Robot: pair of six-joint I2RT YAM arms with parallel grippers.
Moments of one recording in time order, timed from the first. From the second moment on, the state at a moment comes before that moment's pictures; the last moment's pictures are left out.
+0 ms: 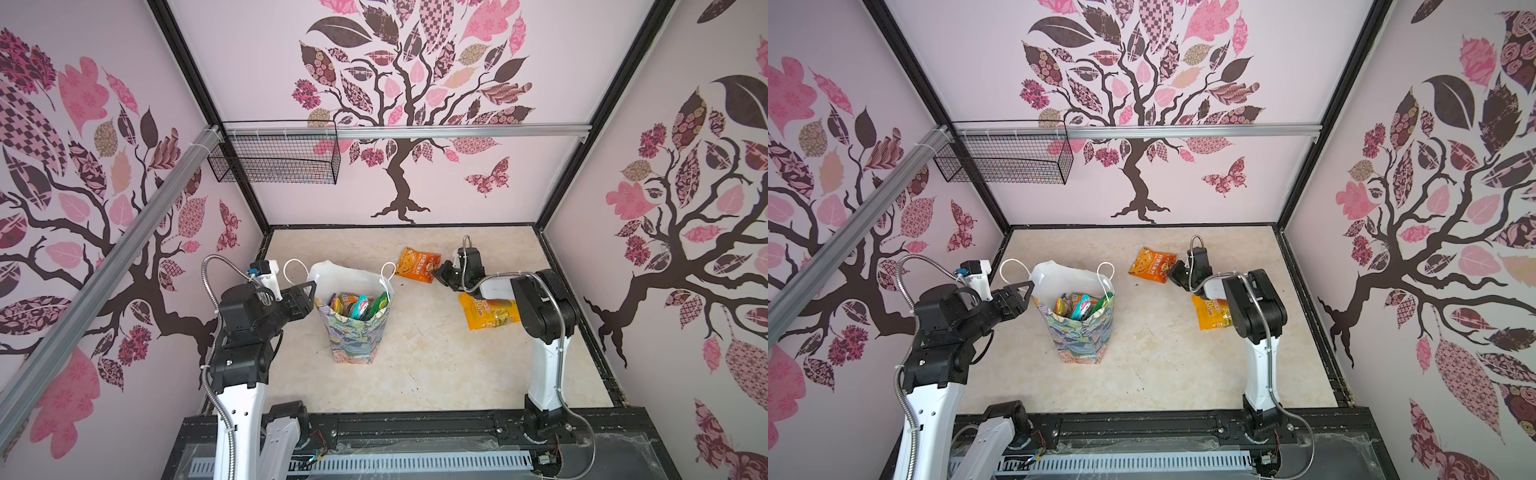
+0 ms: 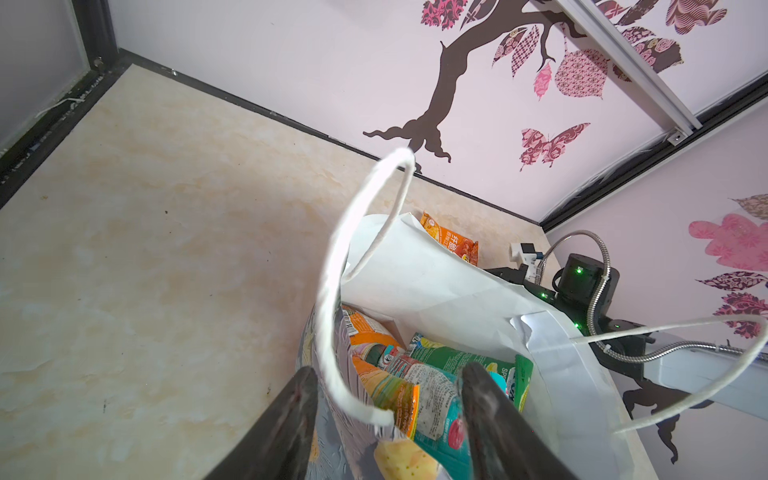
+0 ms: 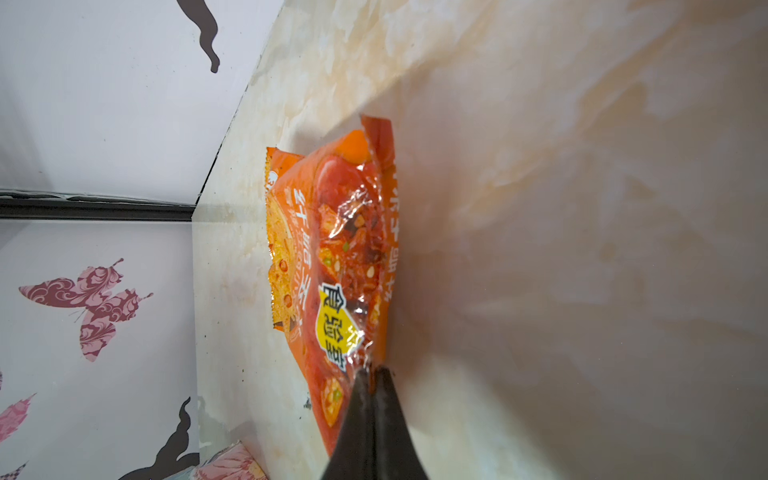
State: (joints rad) left arm 0.15 0.70 0.90 -0.61 0.44 -0.34; right arm 0.29 2.08 1.15 0.34 -0.37 0.94
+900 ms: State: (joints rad) left arm 0.16 0.69 0.90 -0.61 0.47 -0.34; right arm 0.33 1.57 1.05 0.24 -0.36 0.76
